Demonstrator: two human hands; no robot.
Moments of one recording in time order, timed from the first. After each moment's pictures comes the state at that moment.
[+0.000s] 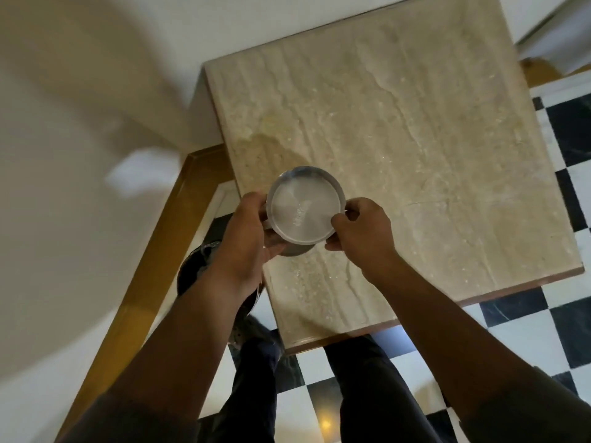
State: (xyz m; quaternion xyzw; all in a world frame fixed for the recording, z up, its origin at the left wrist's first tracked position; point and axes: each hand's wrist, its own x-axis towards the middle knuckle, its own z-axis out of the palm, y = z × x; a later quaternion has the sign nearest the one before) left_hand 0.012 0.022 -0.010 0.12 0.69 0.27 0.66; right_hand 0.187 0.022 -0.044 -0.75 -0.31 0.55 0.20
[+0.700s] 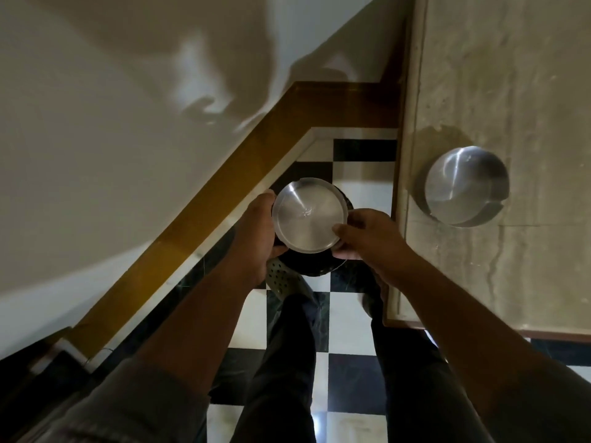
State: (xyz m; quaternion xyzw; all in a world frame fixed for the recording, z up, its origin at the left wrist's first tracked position) left_hand -0.193 -0.103 -0.070 -0.01 0.75 0.28 0.60; right_hand -0.008 -0.057 -0.104 -0.61 -0.34 0.71 0.05
